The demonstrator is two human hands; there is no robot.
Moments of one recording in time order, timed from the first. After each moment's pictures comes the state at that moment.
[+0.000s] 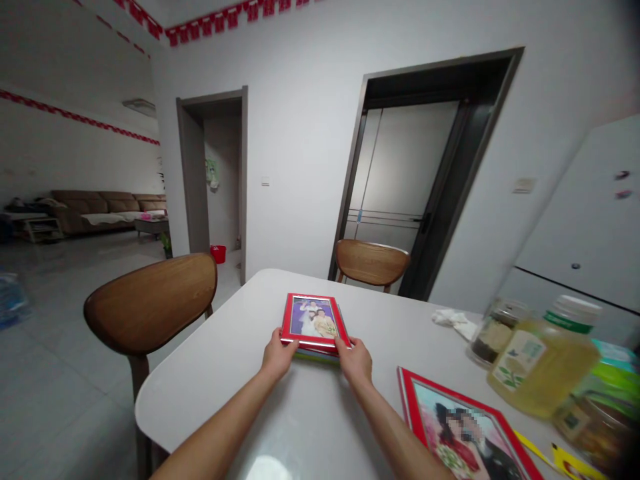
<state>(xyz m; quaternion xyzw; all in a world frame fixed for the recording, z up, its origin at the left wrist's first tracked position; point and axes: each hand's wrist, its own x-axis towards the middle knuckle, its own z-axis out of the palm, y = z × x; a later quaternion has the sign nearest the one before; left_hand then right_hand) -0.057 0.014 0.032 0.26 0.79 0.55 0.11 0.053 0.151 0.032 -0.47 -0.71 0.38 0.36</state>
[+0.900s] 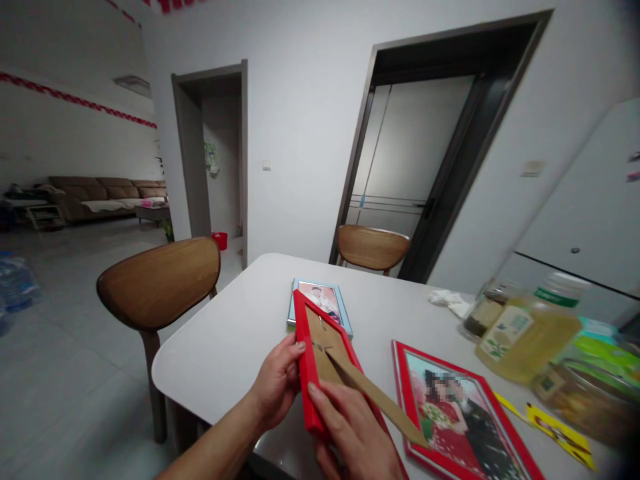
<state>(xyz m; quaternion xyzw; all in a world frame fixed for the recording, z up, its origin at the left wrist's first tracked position) 0.054 -0.071 0.106 0.26 0.31 0.79 0.45 0.171 -0.005 0.086 0.06 -0.87 0.04 0.49</state>
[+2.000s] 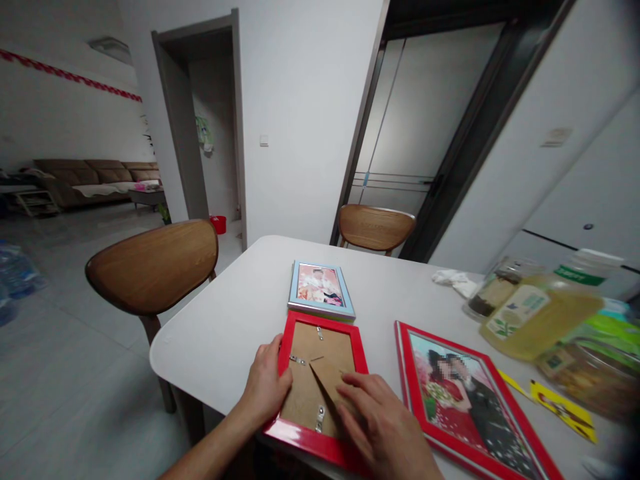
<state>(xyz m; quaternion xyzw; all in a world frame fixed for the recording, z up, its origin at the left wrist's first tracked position) 0.025 -0.081 0.021 0.39 0.81 0.43 0.05 0.185 0.022 0.066 -0.08 -0.95 0.07 0.31</state>
